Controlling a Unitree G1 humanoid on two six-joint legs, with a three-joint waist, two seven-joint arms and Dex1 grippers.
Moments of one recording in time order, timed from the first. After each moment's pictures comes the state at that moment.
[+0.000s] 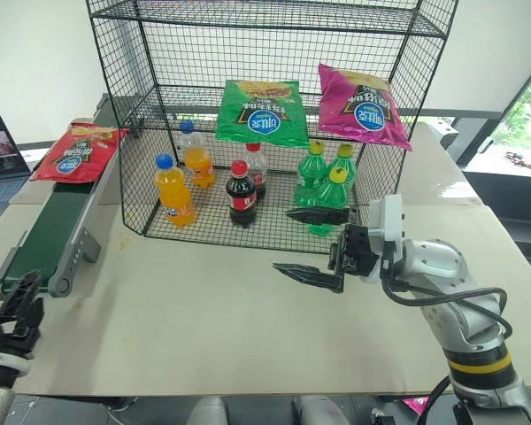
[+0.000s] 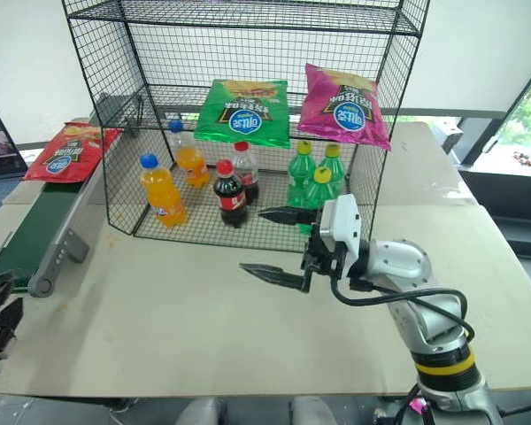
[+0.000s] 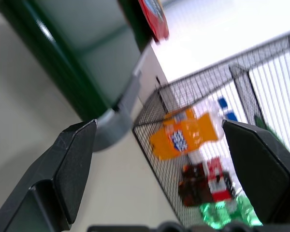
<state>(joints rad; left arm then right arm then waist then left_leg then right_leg) 0.39 0.42 0.98 -0.22 -1.81 0.69 -0.02 -0.42 -0.52 0.07 -0.44 0.62 0.36 0.96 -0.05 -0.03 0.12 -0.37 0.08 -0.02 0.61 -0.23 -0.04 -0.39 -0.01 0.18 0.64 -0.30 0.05</state>
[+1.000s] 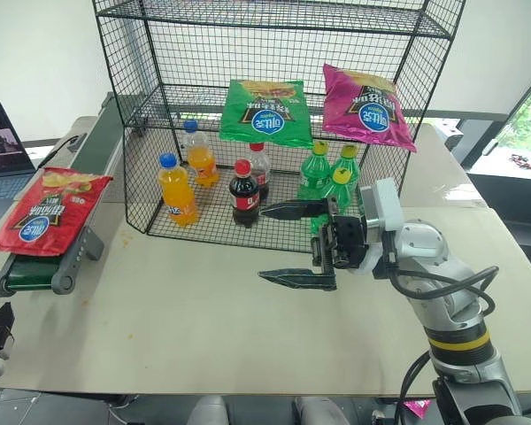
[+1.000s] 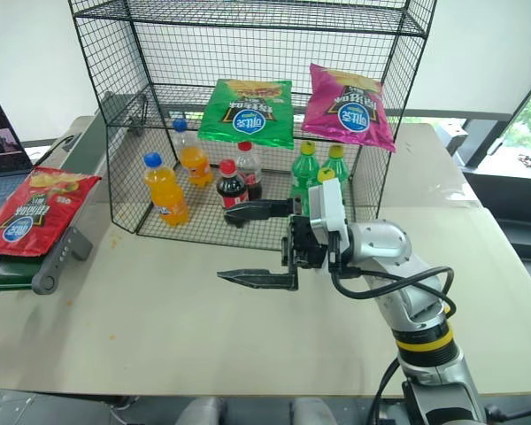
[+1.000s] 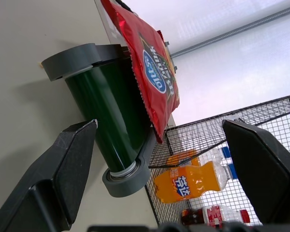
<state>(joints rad) 0.36 0.46 0.98 -0.14 -1.85 0.61 0.04 -0.52 -0.45 0.11 -0.38 0.65 0.33 1.09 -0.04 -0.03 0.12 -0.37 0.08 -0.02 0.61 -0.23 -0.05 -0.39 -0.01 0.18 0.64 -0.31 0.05</state>
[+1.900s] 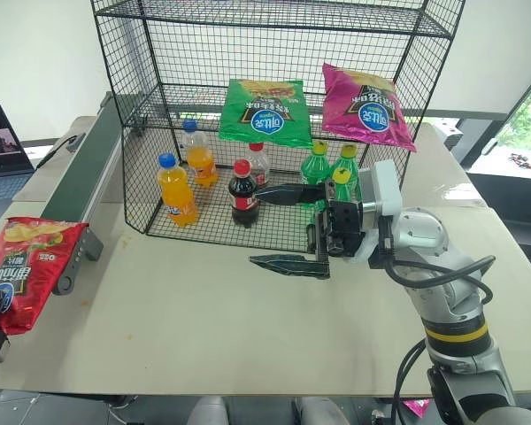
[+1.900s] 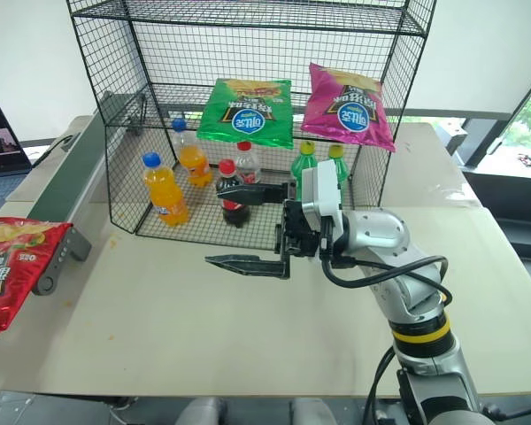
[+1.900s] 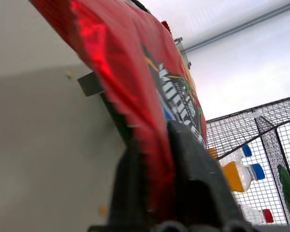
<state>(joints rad) 0.32 0.53 0.99 0.01 -1.73 0.66 -0.07 -0.58 -0.44 0.11 -0.40 0.65 0.38 1.02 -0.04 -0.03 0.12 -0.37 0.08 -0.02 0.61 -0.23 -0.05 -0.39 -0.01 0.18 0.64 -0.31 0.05</state>
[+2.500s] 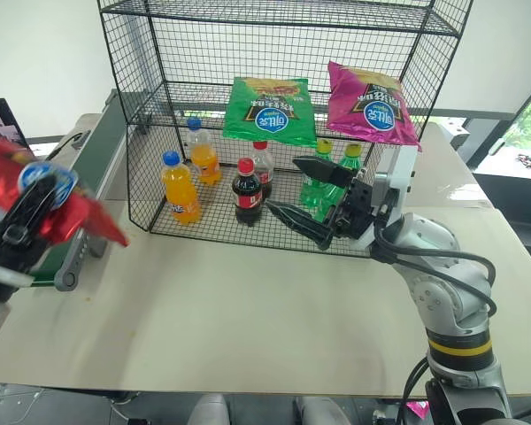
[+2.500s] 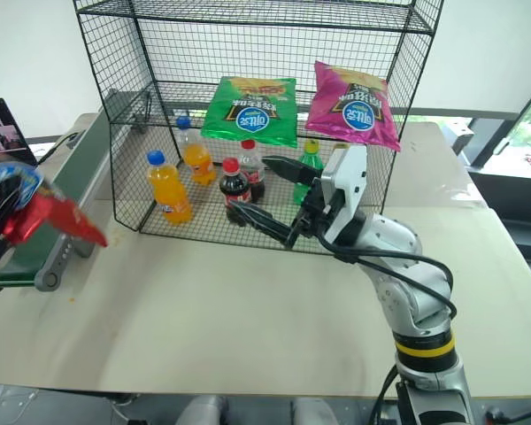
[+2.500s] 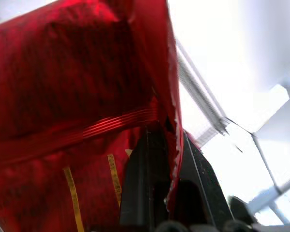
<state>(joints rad) -0.08 0.70 0.76 -0.46 -1.95 0.70 0.07 -0.49 -0.39 0.02 -0.48 0.59 0.42 0.65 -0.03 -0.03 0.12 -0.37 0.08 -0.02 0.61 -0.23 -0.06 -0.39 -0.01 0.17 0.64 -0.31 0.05</state>
